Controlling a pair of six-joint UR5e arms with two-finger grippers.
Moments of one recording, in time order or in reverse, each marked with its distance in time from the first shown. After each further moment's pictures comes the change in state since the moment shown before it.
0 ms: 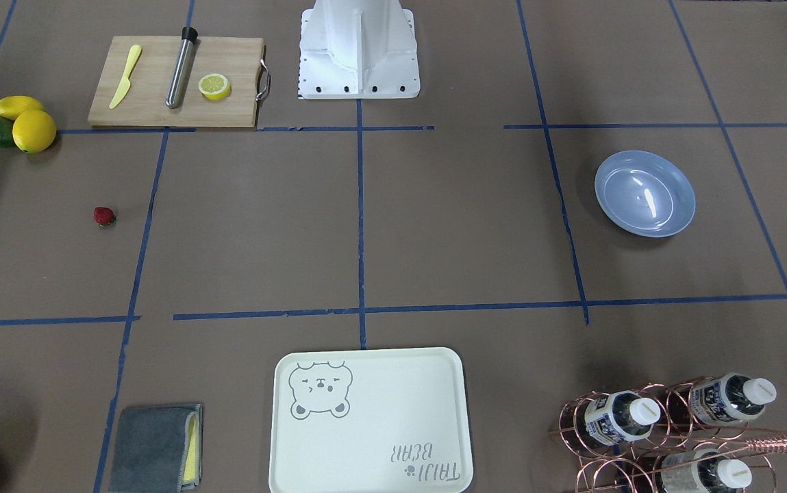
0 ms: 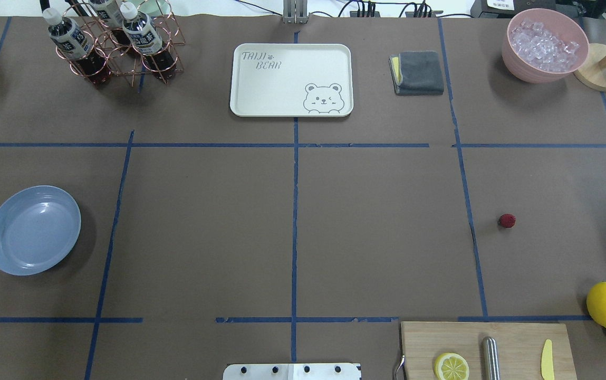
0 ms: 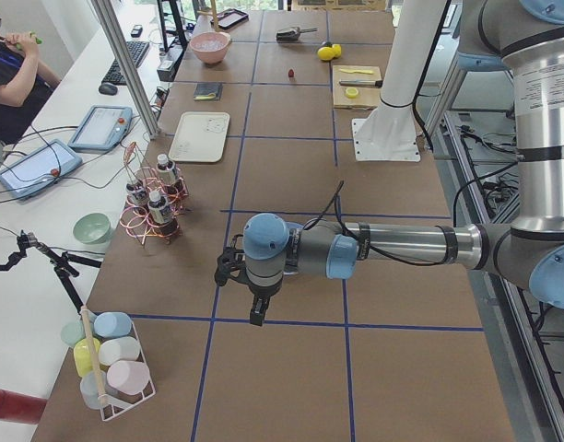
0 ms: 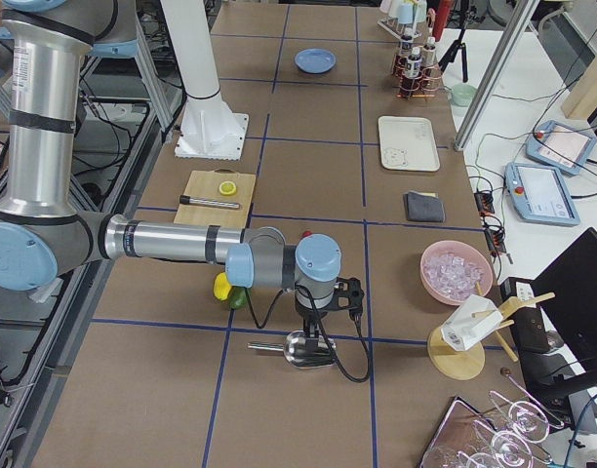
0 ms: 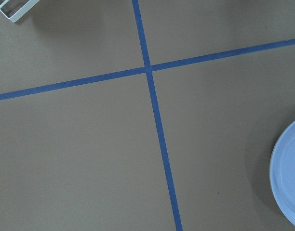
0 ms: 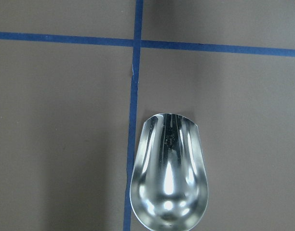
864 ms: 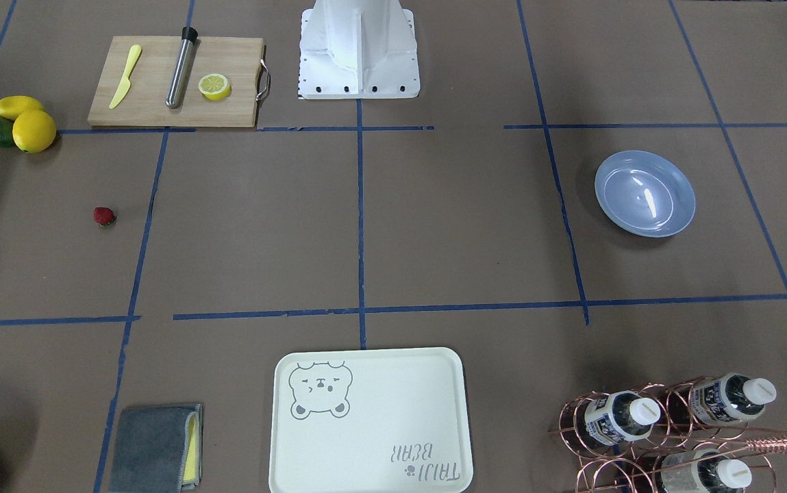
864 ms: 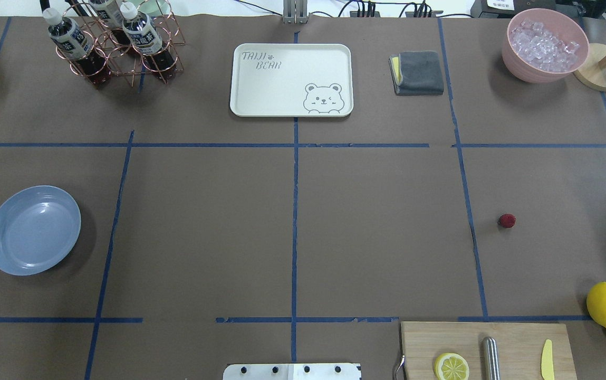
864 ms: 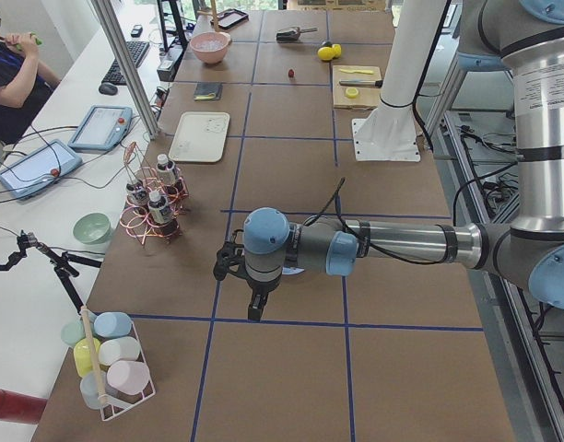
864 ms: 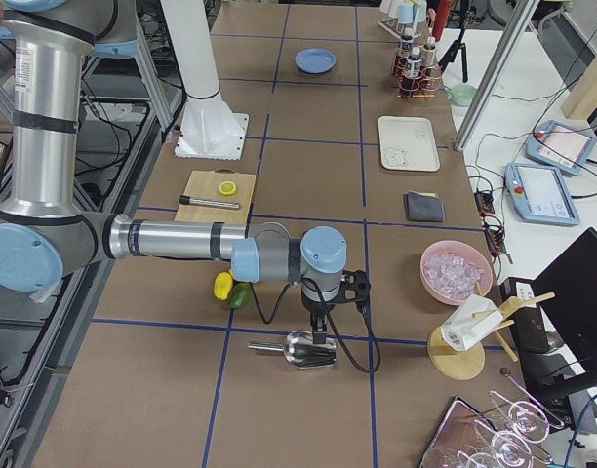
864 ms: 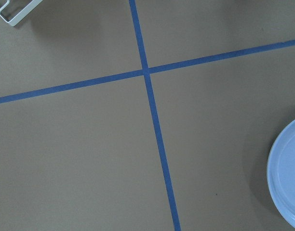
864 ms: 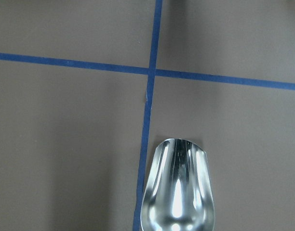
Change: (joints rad) left arm 0.005 -0.005 -0.025 -0.016 0.000 0.002; right arm -0.003 0.042 0.014 0.054 -0.004 0.002
